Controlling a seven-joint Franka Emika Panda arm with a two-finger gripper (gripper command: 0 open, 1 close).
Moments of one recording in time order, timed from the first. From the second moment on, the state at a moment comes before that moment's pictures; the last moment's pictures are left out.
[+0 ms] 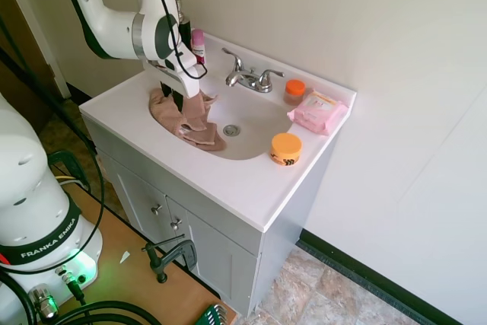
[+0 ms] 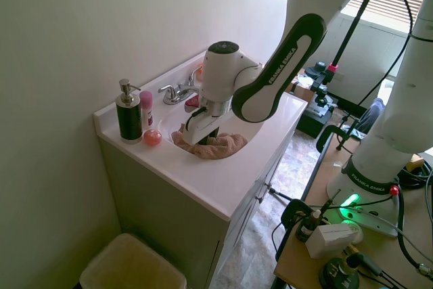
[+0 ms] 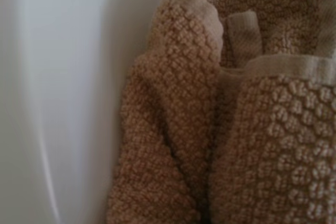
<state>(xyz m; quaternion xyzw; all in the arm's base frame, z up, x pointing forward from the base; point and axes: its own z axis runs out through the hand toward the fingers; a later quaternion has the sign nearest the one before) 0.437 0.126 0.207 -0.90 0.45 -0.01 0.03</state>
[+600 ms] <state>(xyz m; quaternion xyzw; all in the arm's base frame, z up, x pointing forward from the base) 0.335 0.191 0.288 -0.95 0.31 -0.01 0.02</state>
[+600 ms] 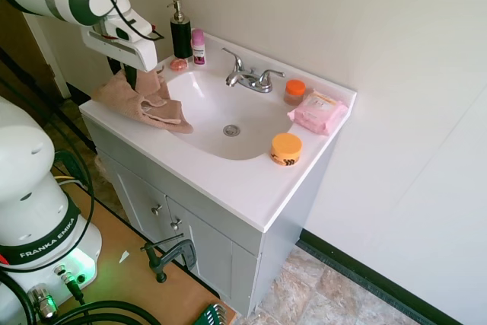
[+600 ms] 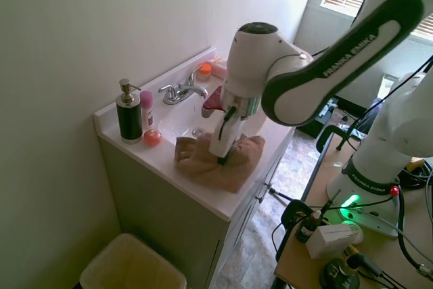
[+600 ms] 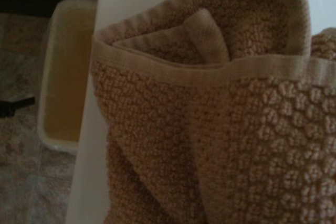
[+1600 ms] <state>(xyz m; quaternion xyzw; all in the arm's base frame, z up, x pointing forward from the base) 0.314 0.212 0.307 -0.97 0.26 -0.01 -0.01</state>
